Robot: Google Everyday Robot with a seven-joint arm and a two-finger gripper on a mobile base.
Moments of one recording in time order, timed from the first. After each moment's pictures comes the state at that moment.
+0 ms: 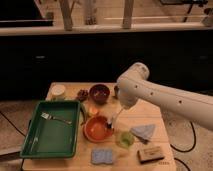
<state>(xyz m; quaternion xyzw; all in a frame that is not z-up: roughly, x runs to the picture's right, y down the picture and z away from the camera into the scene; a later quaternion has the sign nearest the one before) 0.106 0.093 0.741 -0.23 -0.10 -0.38 0.89</state>
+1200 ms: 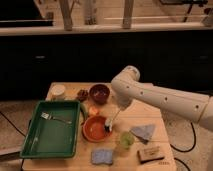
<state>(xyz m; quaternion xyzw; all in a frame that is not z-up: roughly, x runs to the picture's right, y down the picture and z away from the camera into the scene) 0.093 0.103 0.784 -0.25 -0.10 -0.39 0.88</state>
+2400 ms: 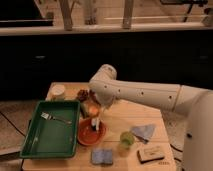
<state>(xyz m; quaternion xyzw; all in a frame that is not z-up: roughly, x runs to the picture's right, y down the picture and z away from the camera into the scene) 0.010 0.098 0.785 -0.24 -0.11 -0.46 0.85</state>
